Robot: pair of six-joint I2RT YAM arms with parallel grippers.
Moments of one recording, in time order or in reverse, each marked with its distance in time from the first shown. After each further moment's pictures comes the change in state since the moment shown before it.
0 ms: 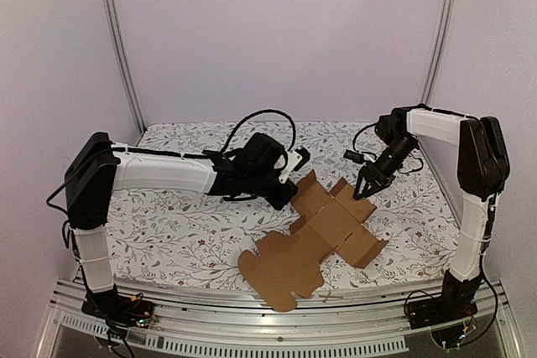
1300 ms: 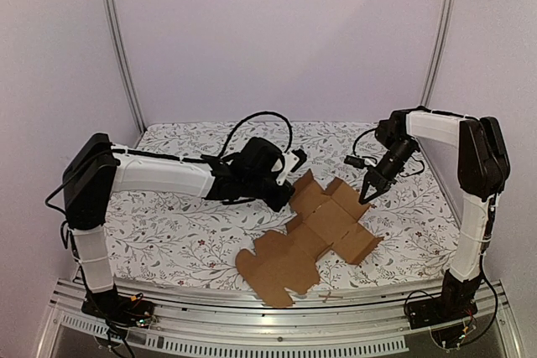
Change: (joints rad) left arm 0.000 -0.011 -0.053 0.068 -0.056 -0.001; right arm 0.002 -0.003 -0.029 -0.051 -0.004 -0.029
